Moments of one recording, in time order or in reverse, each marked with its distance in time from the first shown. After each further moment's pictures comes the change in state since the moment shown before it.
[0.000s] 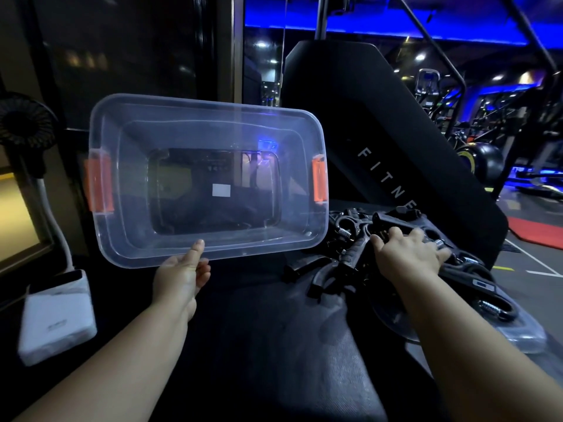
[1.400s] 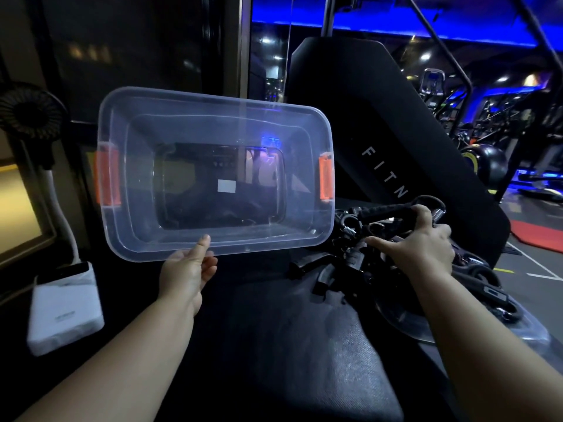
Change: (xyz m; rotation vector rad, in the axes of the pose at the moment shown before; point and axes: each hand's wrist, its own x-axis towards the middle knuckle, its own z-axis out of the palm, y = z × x) left_hand 0.004 -0.001 -0.001 -0.036 0.006 -0.039; right_hand -0.004 0.013 -0.006 0.558 0.166 0.028
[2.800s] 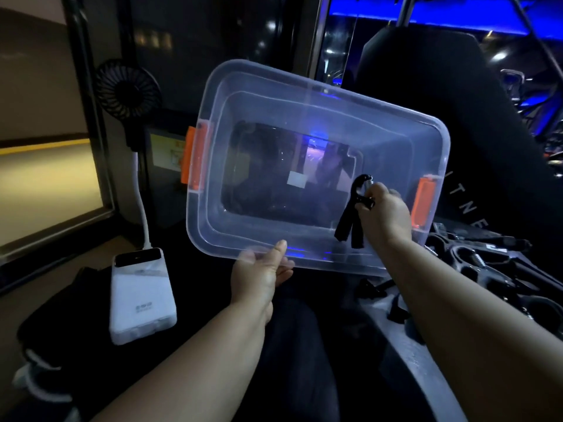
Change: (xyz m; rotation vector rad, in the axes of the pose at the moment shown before) left_hand 0.001 0.001 -0.004 -0.101 -0.126 -0.003; right_hand 0.002 -0.167 0.107 0.163 -0.069 -0.477
